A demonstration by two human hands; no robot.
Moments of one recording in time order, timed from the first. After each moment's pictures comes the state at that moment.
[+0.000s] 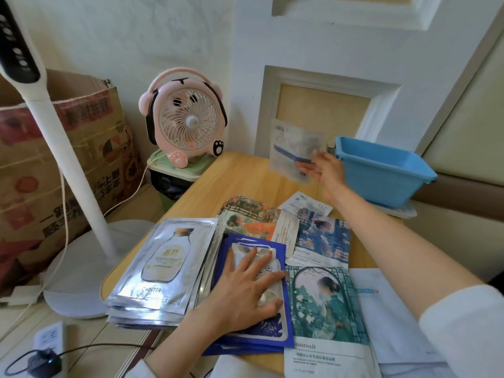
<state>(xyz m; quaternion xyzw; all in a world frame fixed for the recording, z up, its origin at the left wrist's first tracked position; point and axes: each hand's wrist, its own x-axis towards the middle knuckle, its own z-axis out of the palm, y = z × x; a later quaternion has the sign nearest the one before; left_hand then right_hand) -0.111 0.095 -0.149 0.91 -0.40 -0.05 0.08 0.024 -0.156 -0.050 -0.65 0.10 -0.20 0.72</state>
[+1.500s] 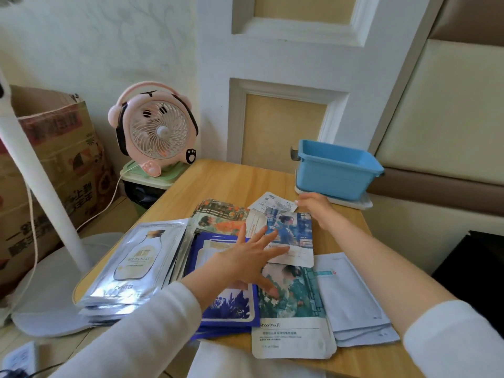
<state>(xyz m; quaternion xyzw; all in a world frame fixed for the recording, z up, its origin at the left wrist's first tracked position) -0.092 0.023 -0.107 0.86 -0.50 -0.10 -0.04 -0.040 -0.212 -0.099 -0.79 0.26 -0.09 0.54</state>
